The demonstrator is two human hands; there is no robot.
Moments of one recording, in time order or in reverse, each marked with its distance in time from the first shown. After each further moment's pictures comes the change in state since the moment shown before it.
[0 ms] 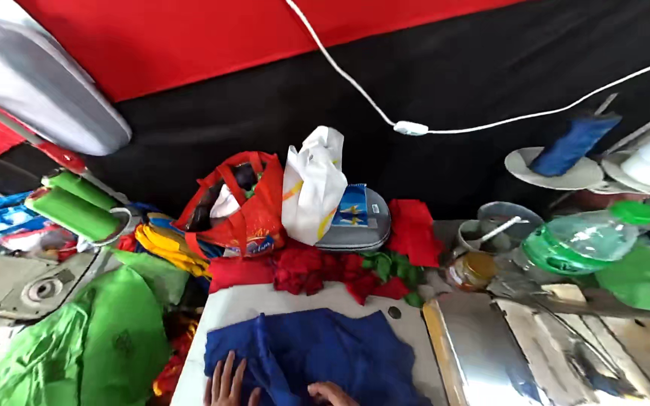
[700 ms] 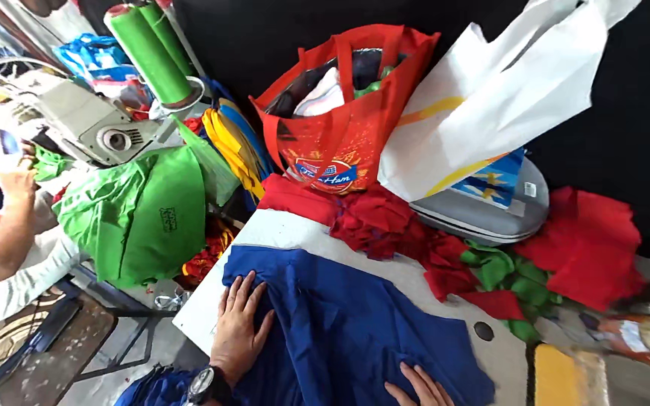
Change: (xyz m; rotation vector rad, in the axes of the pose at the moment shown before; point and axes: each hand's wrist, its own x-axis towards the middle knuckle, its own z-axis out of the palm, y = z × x) left_hand 0.004 0.001 0.013 0.064 0.289 -0.118; right_hand -0.036 0.048 -0.048 -0.869 0.199 -0.227
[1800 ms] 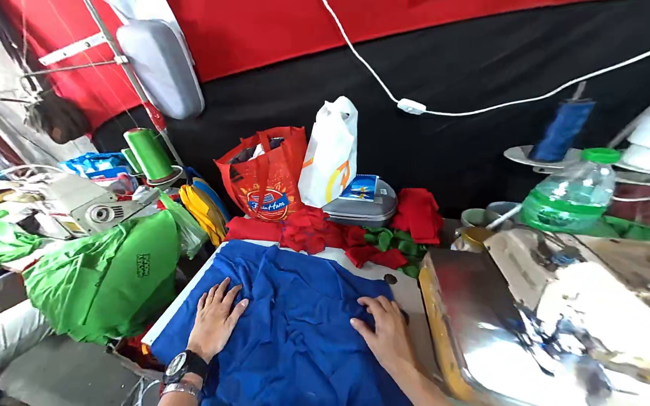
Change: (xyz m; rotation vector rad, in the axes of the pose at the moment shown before) left_hand 0.015 0.000 -0.002 -0.023 -0.175 0.041; right_hand 0.028 0.039 -0.004 0.014 0.339 0.124
